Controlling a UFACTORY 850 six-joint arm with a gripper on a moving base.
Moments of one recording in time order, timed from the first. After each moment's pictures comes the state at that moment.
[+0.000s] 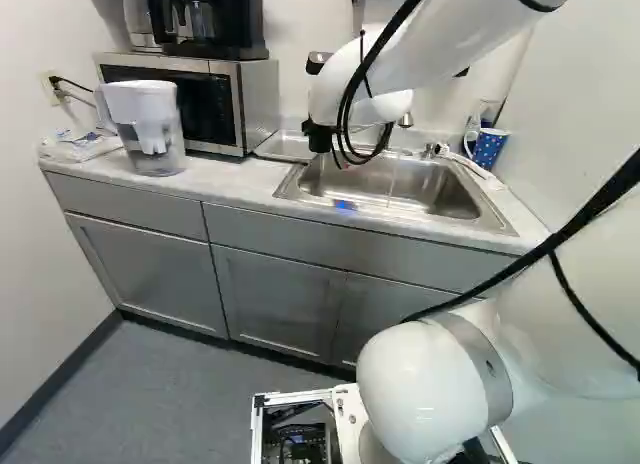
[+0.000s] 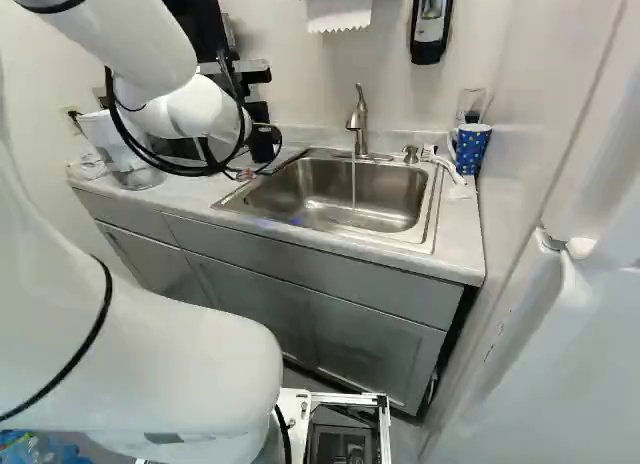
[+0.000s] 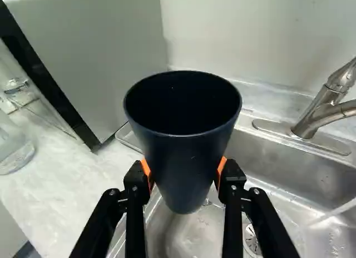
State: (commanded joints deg) arm 8.0 15.5 -38.7 1.0 11.2 0.0
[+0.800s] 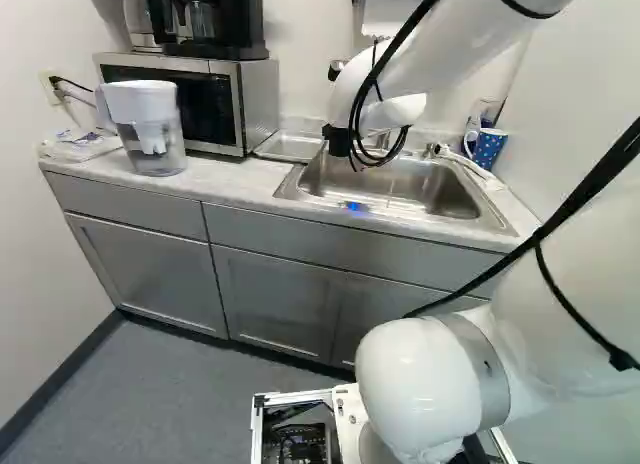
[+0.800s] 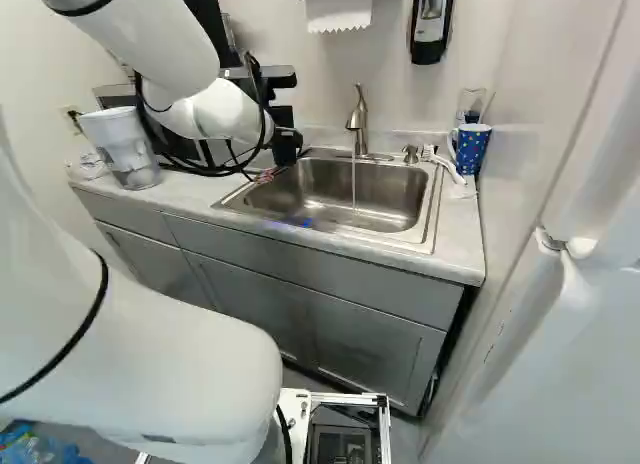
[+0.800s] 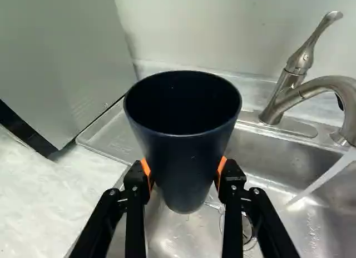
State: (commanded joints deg) arm 1.9 13.7 -38.2 1.2 12.0 0.0
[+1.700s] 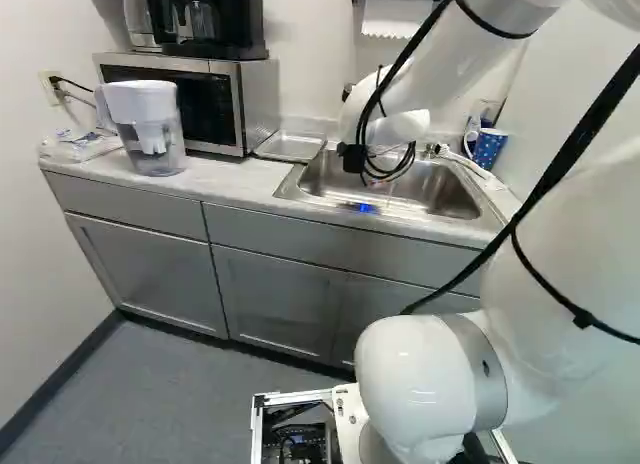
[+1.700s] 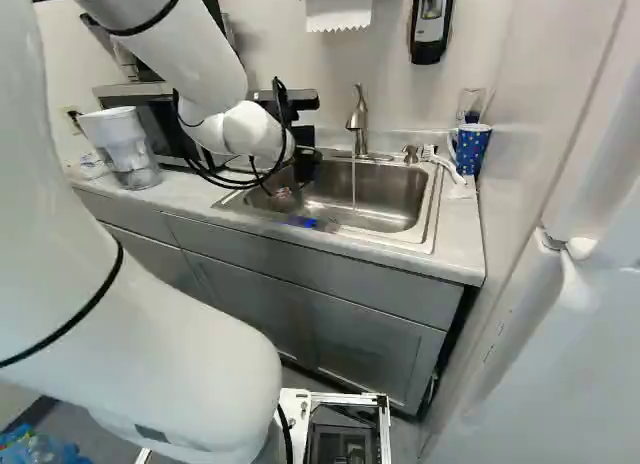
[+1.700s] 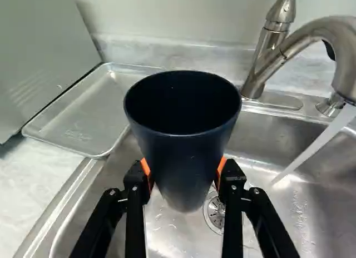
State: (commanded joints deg) arm -3.5 8.6 -37.0 1.2 13.4 0.0
